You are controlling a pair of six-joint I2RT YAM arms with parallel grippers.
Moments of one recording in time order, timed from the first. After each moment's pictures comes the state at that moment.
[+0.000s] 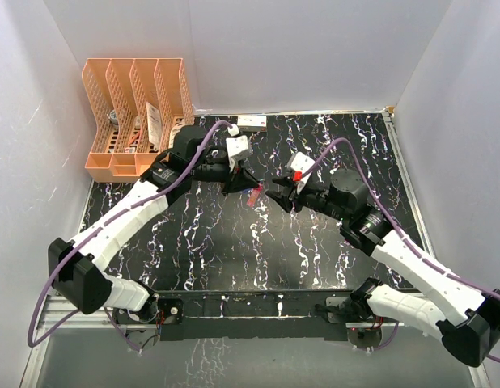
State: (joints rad) left arm -0.59 1.36 1.23 -0.28 0.80 0.26; right arm 0.67 0.93 0.83 0.00 -0.33 -0.23
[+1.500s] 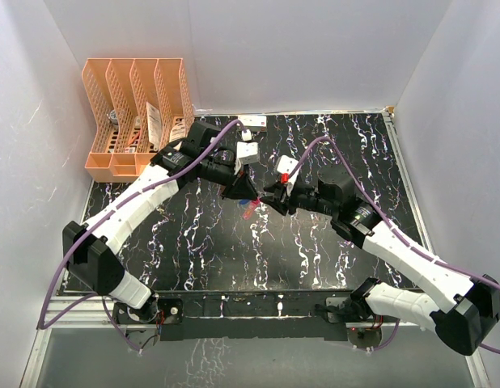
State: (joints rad) left arm -0.59 1.51 1.43 -0.71 0.91 0.46; right arm 0.67 1.02 0.86 -0.06 -0.44 -0.28
